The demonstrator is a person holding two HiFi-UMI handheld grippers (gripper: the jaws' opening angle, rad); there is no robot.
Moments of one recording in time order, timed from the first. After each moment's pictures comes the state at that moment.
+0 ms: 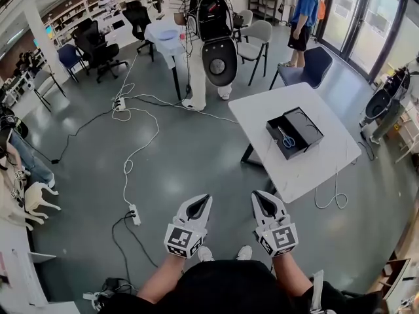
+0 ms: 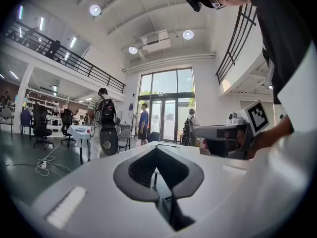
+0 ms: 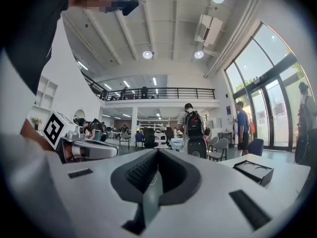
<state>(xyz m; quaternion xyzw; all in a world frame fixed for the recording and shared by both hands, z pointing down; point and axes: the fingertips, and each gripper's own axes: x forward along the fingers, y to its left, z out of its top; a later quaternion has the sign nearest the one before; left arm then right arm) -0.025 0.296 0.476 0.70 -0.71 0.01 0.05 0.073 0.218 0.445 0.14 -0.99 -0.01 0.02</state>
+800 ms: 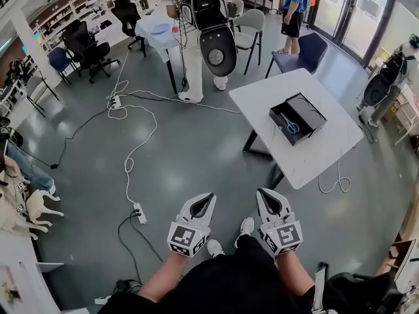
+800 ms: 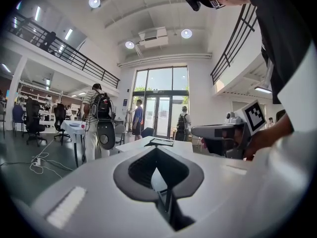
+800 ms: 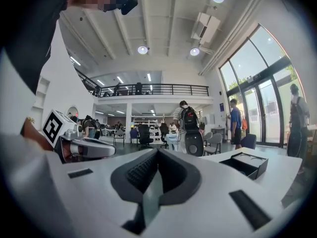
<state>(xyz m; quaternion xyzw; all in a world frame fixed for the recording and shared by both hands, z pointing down) -0.034 0.325 0.500 0.73 -0.68 0.03 0.07 0.068 0.249 0.469 0.18 -0.98 0.00 0.04</state>
